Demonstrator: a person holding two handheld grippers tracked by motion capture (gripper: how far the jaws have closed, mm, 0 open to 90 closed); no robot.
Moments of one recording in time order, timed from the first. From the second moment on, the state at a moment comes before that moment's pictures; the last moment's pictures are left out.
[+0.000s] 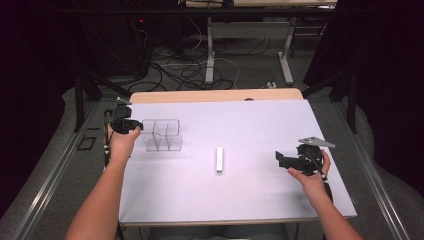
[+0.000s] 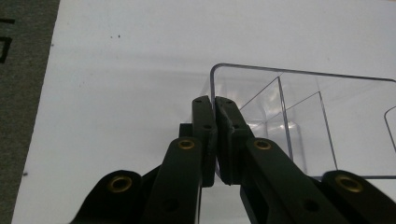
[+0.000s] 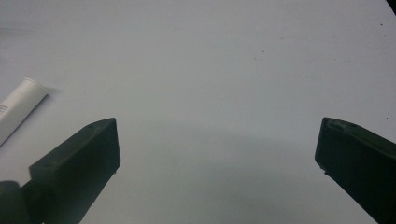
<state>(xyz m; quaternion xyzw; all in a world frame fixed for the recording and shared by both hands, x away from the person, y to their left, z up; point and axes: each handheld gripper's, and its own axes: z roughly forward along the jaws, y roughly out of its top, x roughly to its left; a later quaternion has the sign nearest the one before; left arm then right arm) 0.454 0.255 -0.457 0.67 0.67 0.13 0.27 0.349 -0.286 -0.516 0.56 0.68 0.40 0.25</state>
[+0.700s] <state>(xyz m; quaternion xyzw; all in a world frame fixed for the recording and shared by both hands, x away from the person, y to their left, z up) 0.408 0.268 -0.465 0.67 0.66 0.13 0.31 0.349 -0.283 -0.518 0.56 0.68 0.40 0.25</state>
